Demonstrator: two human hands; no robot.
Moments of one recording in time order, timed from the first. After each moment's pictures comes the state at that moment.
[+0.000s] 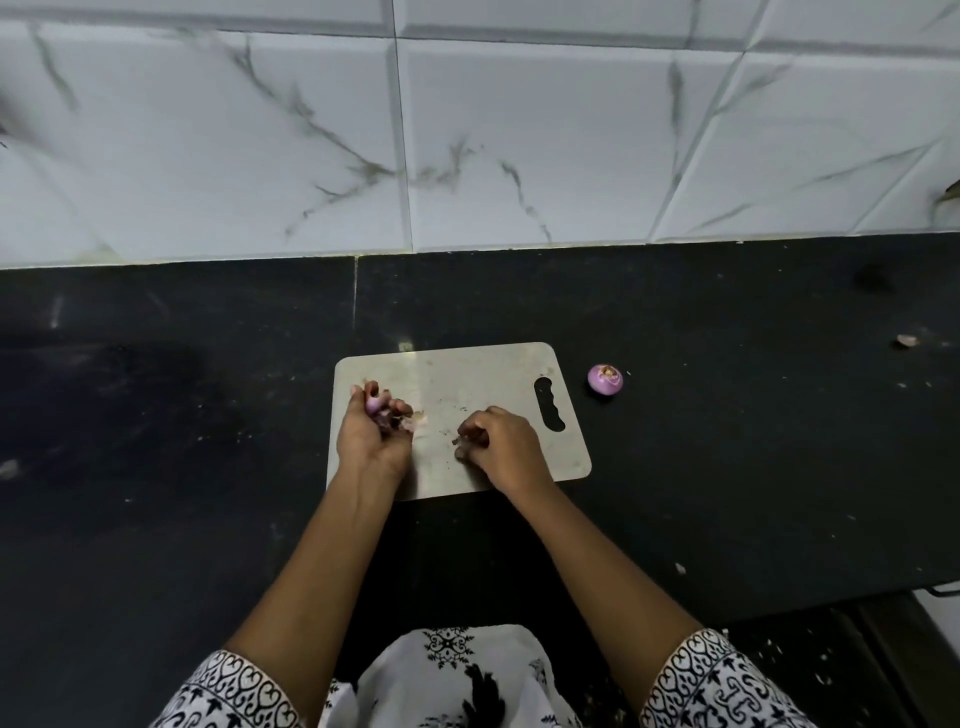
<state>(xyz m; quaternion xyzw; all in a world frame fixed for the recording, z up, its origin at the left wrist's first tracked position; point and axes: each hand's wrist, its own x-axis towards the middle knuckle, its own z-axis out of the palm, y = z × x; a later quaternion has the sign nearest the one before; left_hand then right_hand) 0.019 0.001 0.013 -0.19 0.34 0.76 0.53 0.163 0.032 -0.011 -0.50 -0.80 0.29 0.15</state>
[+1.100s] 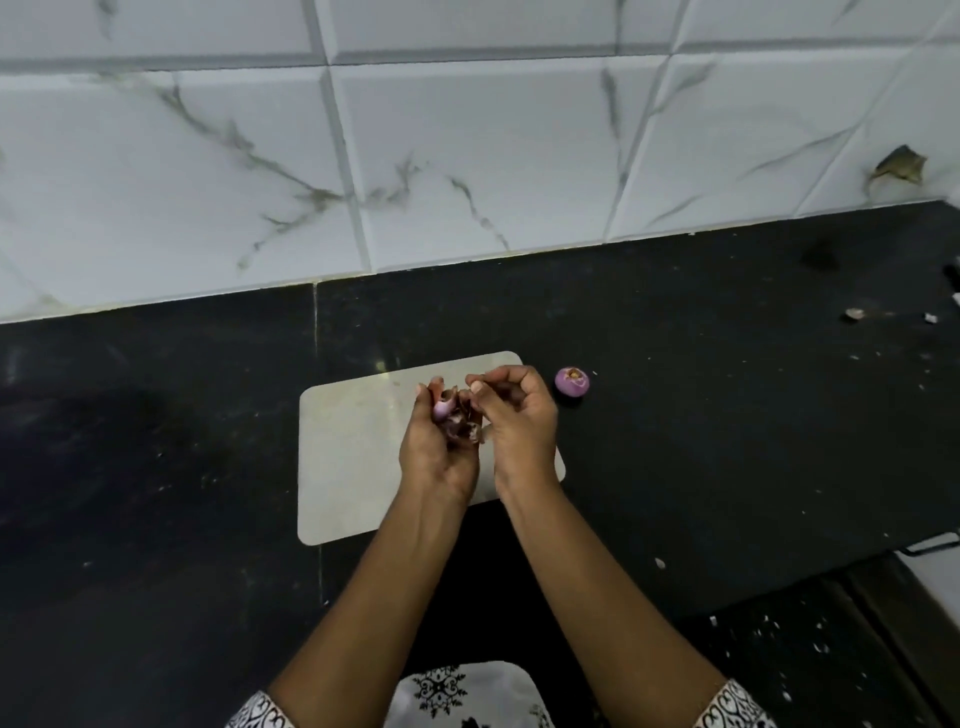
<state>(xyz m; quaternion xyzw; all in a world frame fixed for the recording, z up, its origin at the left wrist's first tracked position) 0.110 0.018 0.050 -0.11 0.35 0.72 0.59 0.174 0.024 0.058 -0.46 -0.37 0.57 0.57</state>
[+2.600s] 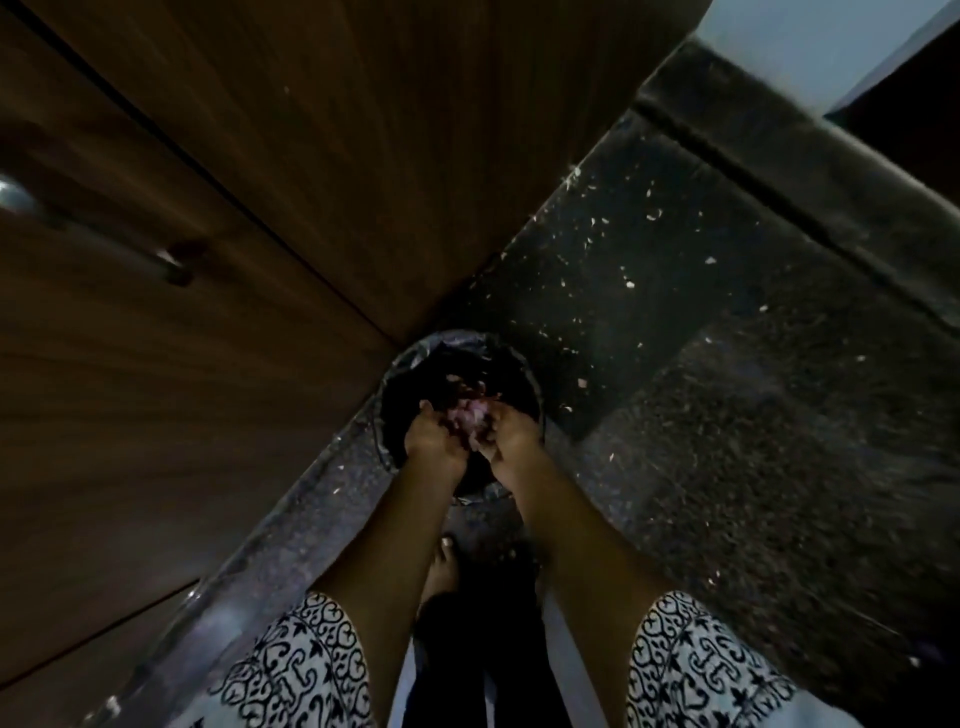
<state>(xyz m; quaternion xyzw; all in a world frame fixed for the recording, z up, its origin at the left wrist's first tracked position) 0.512 -0.170 -0.445 -0.03 0.67 0.27 0.69 0.578 -0.201 -0.478 -0.62 0.20 0.62 0.43</state>
